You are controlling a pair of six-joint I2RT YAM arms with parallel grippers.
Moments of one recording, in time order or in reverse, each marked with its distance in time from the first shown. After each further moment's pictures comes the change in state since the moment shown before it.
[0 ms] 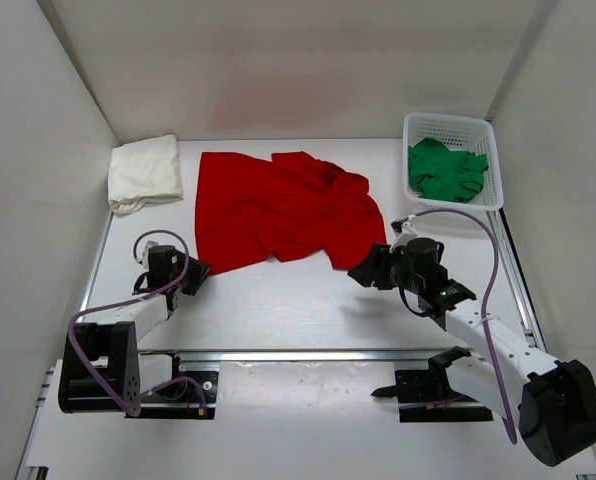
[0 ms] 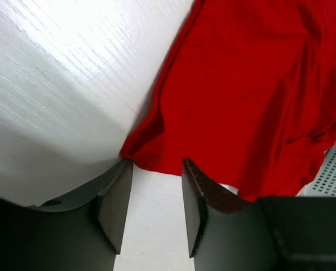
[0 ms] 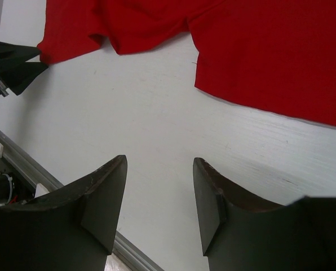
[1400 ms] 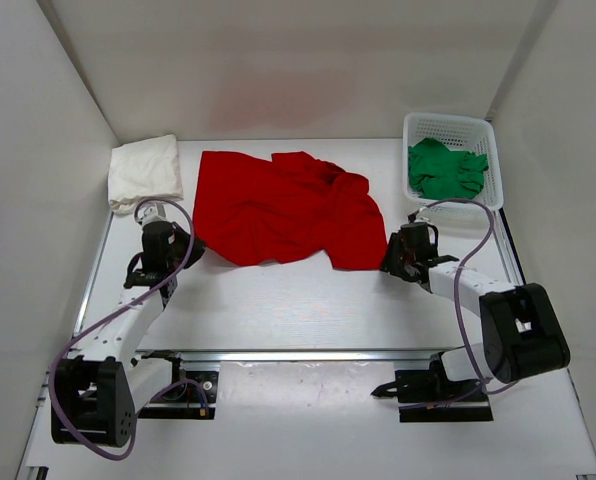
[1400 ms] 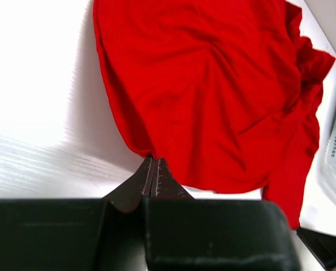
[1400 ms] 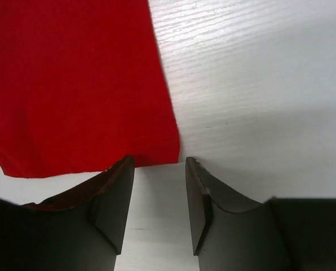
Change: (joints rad) left arm -0.082 -0.174 0.215 -0.169 -0.058 0.312; right arm -0.161 0.429 0.132 -0.046 0.362 -0.045
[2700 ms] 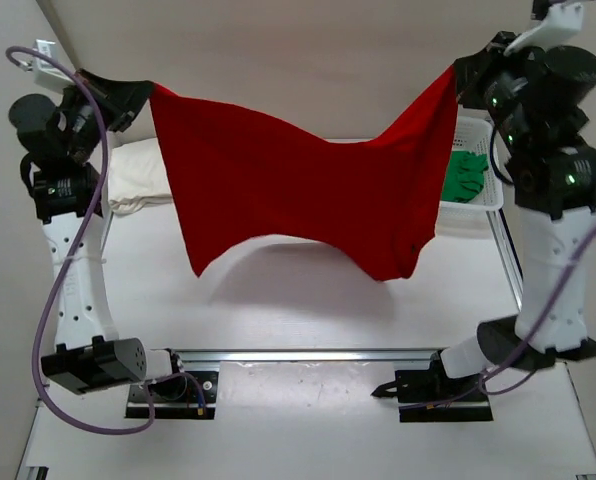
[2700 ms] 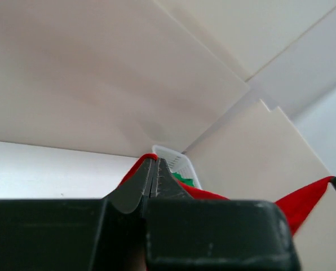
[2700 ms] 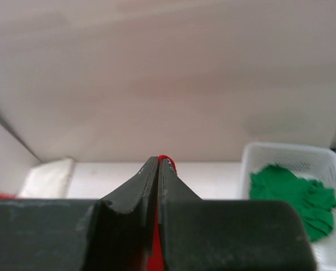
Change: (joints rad) left arm 0.311 0.270 1.154 -0.108 0.604 -0.145; right arm 0.061 0.094 1.784 -0.723 0.095 -0.293
